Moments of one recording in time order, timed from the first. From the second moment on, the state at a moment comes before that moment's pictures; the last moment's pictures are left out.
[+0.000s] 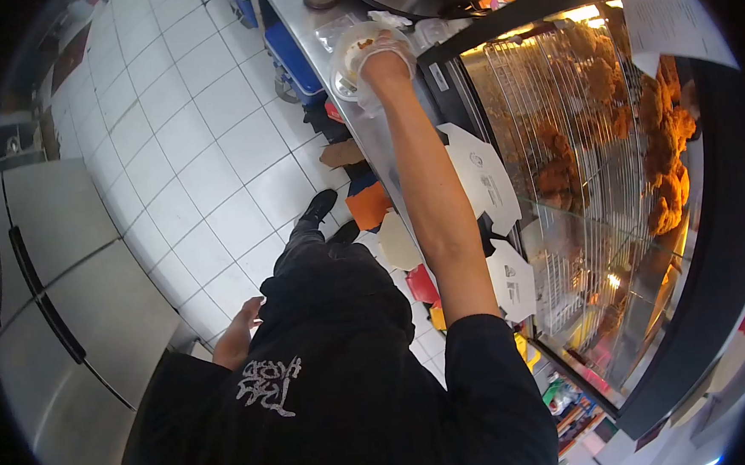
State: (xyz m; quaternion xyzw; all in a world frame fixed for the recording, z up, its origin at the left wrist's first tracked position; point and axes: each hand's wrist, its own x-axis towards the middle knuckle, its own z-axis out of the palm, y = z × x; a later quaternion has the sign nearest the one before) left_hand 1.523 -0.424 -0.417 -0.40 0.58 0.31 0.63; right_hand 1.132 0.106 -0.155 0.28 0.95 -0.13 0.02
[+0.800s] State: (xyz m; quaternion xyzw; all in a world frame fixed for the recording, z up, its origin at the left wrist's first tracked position) left_hand 1.432 -0.382 -0.436 -0.20 0.69 0.27 0.64; right_hand 1.167 0.144 -0.130 0.20 0.92 -0.32 -0.01
